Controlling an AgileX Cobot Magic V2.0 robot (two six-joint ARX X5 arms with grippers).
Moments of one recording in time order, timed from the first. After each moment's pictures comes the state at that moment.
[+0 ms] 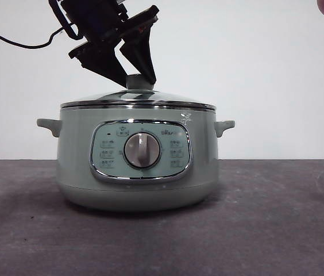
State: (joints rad) left arm -0.55 1.62 1.39 -0.48 0.12 -0.02; right arm 0.34 0.85 1.10 -0.96 -0.16 -0.05
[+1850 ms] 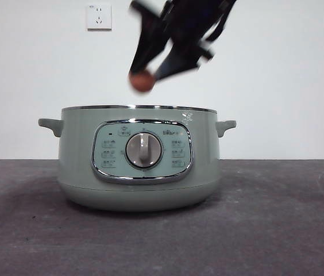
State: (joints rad) left arm -0.54 1.01 1.70 -1.11 -0.06 0.01; right arm 0.63 1.76 1.45 -0.32 -0.22 -0.05
